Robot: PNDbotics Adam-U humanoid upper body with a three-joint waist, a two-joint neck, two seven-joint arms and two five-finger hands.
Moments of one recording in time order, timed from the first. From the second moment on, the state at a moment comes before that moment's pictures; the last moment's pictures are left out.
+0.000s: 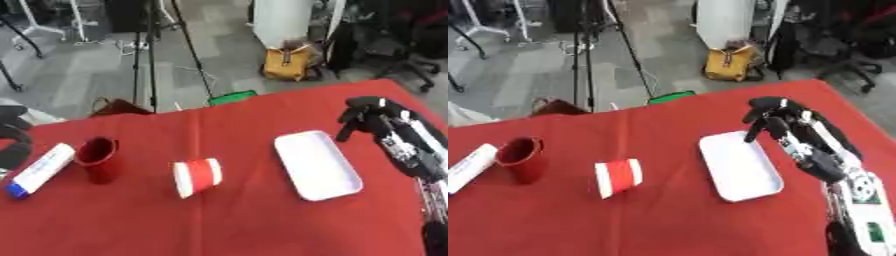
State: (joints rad) left arm -0.12 0.60 0.09 -1.89 -0.09 -0.02 0.01; right arm -0.43 -0.16 -0.17 -1.64 -0.14 -0.32 0.73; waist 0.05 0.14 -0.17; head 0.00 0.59
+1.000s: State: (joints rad) left arm -0.51 0.77 0.02 -1.15 -0.70 -0.11 -0.10; right arm -0.45 -0.17 -0.17 -1.62 -0.14 -0.34 0.75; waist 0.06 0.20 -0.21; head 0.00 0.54
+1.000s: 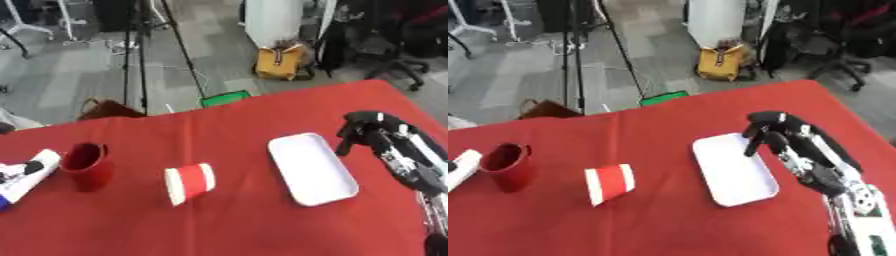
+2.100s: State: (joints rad) left arm -0.55 0.76 0.02 -0.93 -0.83 -0.05 -0.06; right arm -0.46 -0.19 -0.17 -1.60 -0.14 -0.35 0.76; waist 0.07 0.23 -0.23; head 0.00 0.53
